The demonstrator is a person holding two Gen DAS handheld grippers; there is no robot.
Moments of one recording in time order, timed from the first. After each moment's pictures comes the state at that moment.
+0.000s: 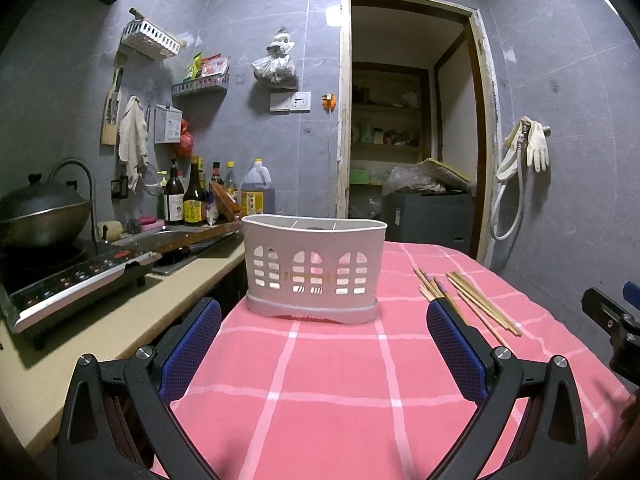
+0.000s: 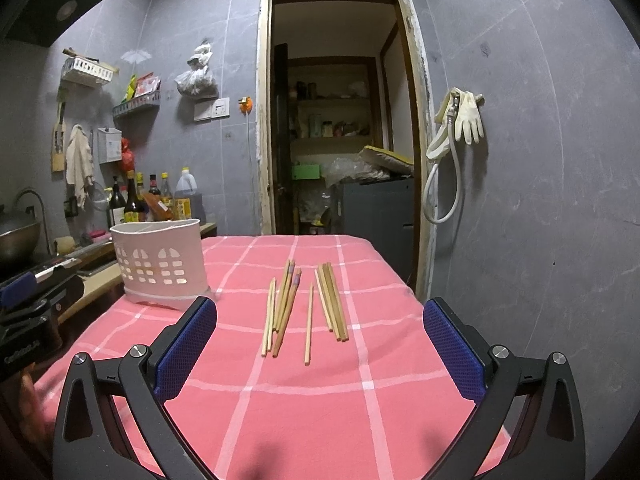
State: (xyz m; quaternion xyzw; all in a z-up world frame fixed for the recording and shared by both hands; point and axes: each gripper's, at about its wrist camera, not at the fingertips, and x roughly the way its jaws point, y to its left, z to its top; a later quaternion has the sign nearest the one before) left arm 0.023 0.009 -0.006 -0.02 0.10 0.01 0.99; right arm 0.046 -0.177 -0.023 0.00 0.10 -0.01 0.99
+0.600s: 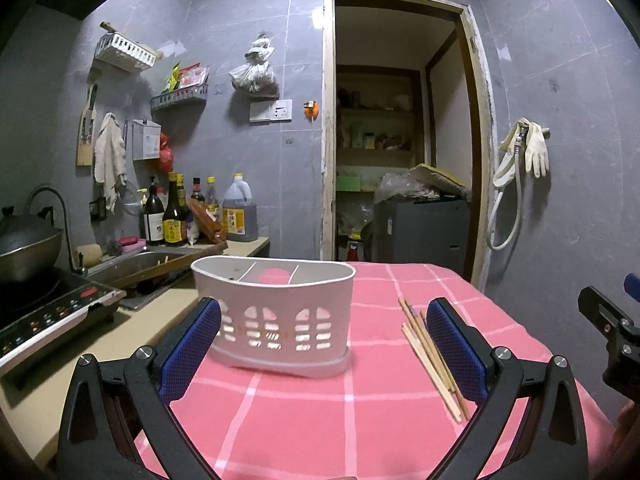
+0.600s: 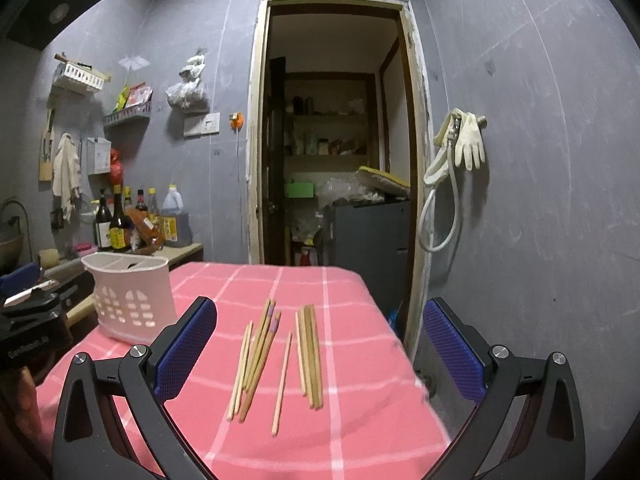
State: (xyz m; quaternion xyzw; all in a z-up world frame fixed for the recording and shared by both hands) left arm 0.087 -0.032 0.037 -0.01 0.10 0.00 1.00; right arm 0.096 -0.200 0.010 -0.01 0.07 -0.01 1.00
